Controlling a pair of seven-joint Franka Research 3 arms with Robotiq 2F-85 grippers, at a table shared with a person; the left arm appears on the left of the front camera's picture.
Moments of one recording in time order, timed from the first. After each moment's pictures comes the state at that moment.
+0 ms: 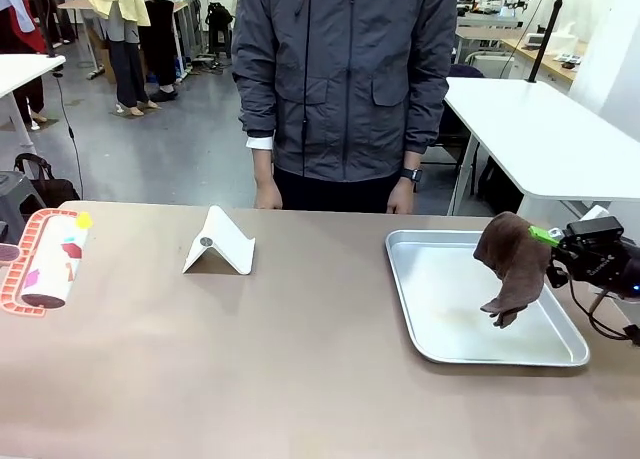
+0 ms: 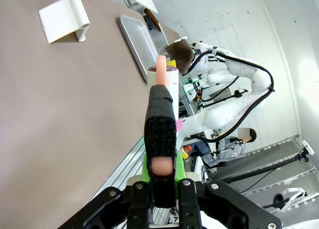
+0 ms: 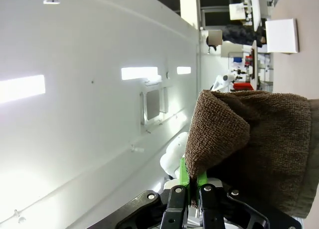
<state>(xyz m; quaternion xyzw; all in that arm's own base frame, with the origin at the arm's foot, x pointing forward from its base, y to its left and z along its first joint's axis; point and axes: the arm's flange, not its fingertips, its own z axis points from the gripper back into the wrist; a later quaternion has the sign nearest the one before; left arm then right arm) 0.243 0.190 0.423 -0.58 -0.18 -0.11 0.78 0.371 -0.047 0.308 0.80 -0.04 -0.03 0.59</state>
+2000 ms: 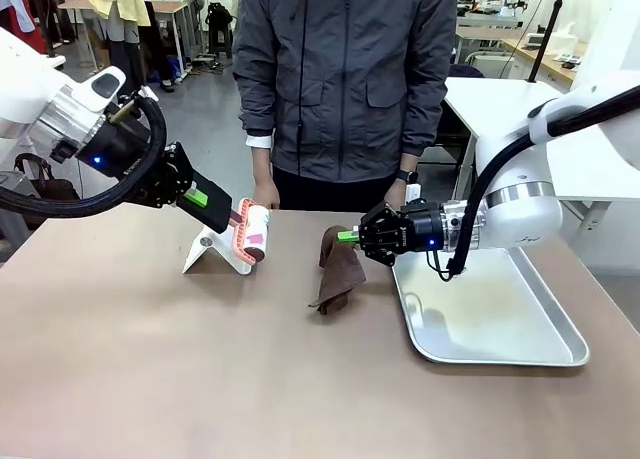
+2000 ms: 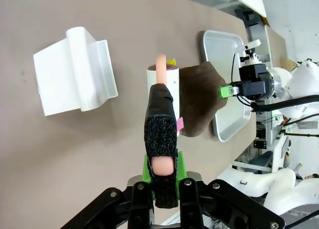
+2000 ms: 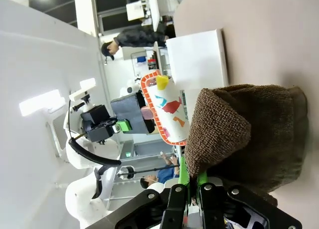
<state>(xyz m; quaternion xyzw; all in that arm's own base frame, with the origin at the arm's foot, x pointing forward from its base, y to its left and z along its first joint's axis) 0.445 -0.095 0.462 -0.36 -0.12 -0.03 0.93 0.493 0.205 0.288 0.63 0.01 -0.05 0.78</state>
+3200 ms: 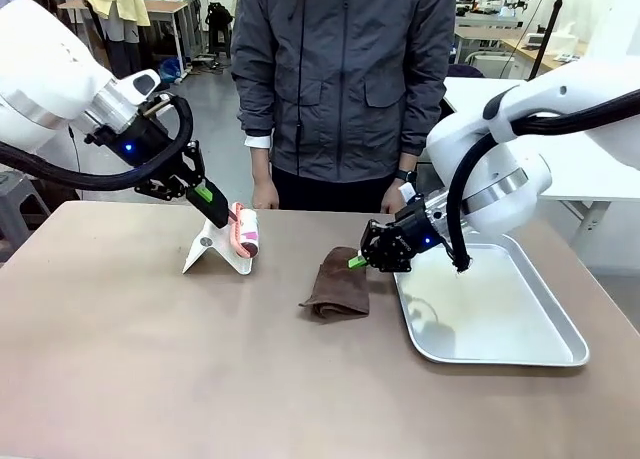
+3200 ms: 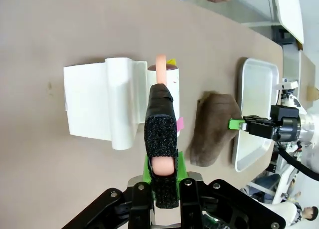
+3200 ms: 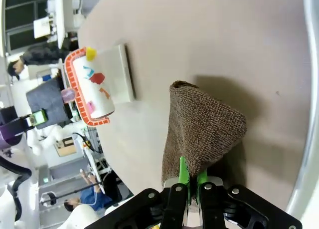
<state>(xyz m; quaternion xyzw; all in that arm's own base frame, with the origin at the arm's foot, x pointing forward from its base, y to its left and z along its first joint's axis) 0.512 -0.110 0.448 -0.29 -0.08 0.05 0.95 0.498 0.218 0.296 0.40 -0.01 -0.03 0.91</state>
